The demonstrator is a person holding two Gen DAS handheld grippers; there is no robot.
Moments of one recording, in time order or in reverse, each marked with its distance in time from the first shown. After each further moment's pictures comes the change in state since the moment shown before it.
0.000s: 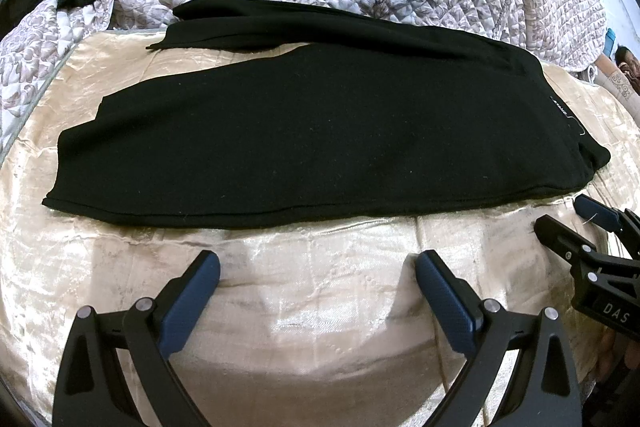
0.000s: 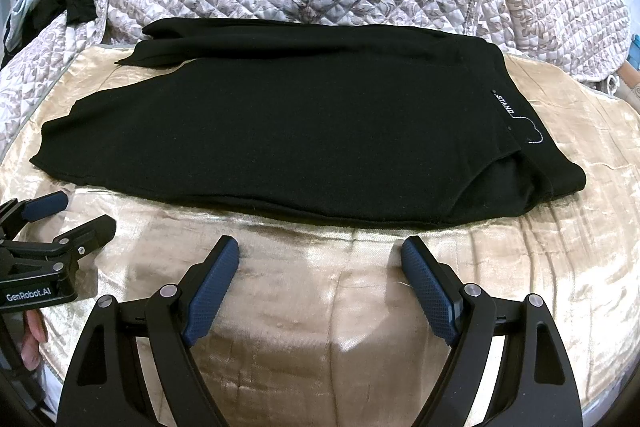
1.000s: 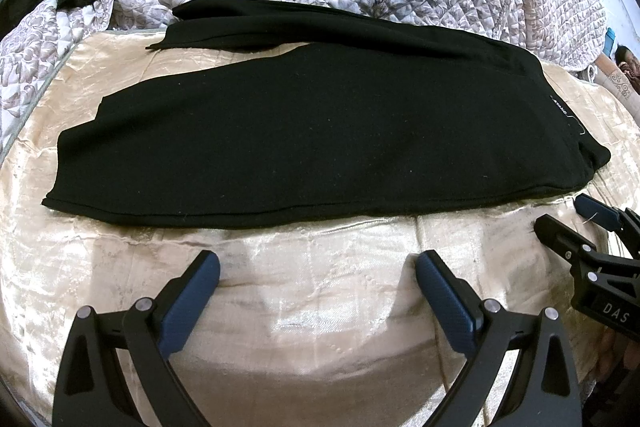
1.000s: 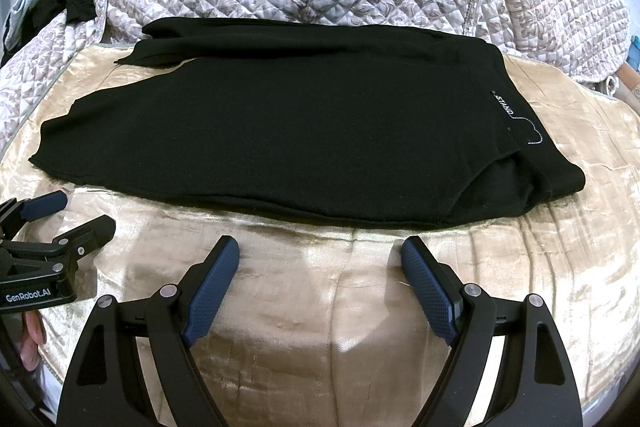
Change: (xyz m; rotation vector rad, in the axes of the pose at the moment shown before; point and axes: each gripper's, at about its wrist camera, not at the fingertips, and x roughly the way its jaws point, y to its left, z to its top) left arm 0.000 0.000 0.000 0.001 0.000 0.001; right arm 0.000 0.002 0.000 -0.003 -0.001 -0.009
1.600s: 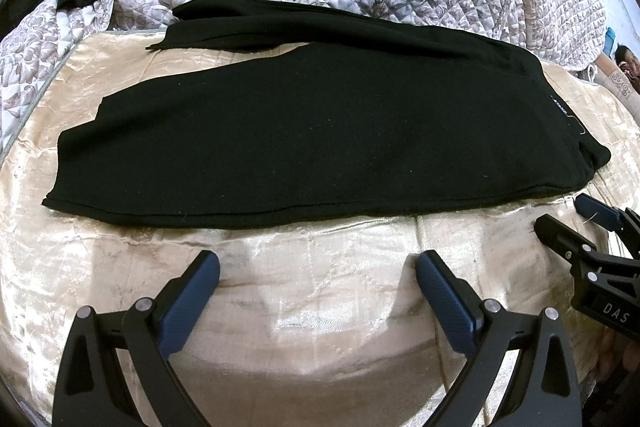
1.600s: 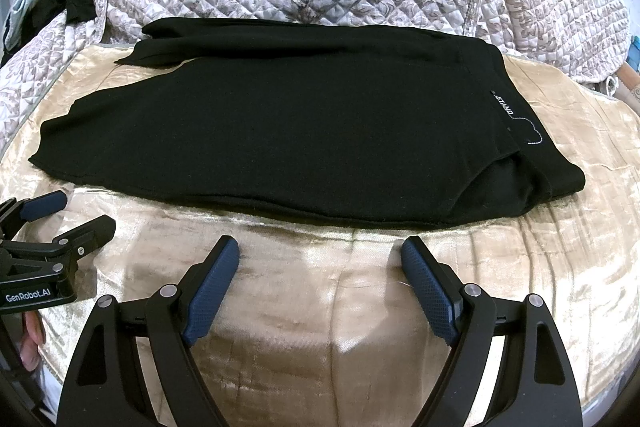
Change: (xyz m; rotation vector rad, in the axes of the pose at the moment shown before) left arm 0.000 0.000 0.000 0.000 0.000 0.000; right arm 0.000 0.001 0.000 -0.001 0.000 -0.003
